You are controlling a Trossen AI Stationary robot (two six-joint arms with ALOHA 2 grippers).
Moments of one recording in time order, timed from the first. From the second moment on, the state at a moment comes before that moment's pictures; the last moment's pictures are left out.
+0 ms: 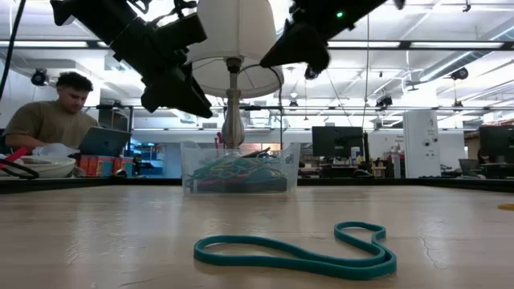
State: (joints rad) left arm -0.24 1.42 0.81 -0.17 -0.80 0.08; right arm 0.12 1.56 1.04 0.04 0.56 -0.53
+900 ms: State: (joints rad) left arm -0.26 1.40 0.81 -0.17 -0.80 0.08; right arm -0.13 1.68 0.99 0.03 0.22 -0.28
